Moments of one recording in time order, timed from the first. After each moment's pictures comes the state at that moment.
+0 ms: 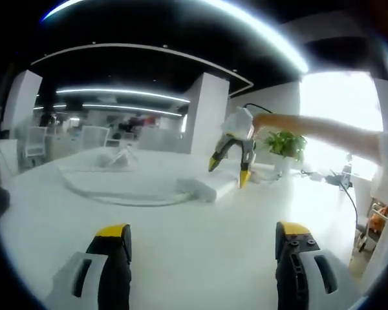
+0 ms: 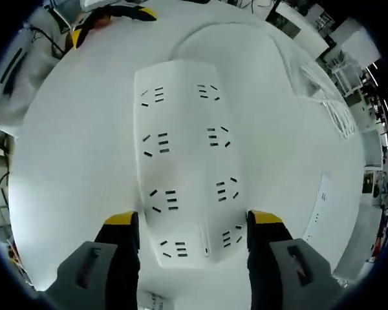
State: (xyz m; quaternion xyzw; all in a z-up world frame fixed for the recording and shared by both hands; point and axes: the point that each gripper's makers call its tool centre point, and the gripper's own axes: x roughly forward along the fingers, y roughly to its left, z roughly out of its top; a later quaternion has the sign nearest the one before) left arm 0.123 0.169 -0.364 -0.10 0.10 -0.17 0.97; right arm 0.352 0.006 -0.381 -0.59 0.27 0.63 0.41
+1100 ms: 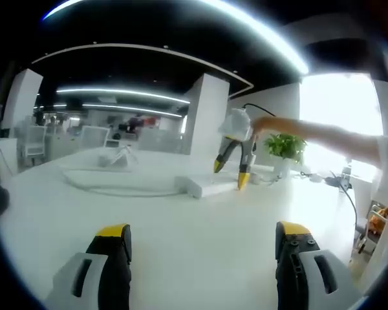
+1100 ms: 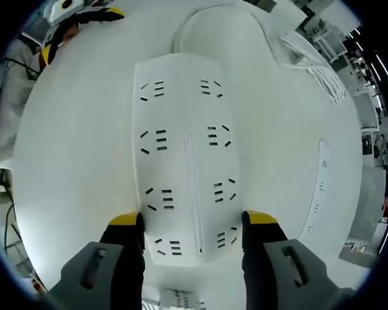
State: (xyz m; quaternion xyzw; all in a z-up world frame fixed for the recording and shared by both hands) left arm 0.124 0.170 -0.361 -0.10 0.10 -0.17 0.97; right arm 0.357 -0.007 -0.380 -0.57 0.35 0.57 0.47
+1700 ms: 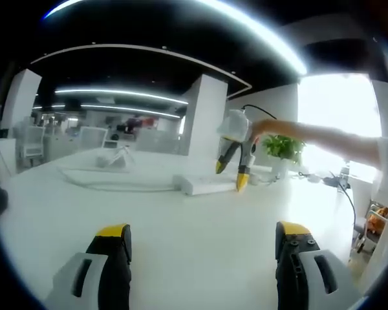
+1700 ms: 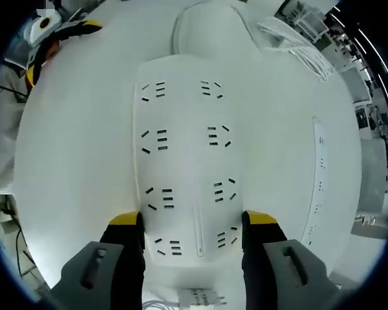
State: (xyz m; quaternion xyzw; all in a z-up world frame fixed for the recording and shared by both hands) left arm 0.123 0.167 -0.360 -0.10 0.10 -0.18 0.97; right arm 0.352 -0.016 -0.382 -0.54 0.38 0.54 0.52
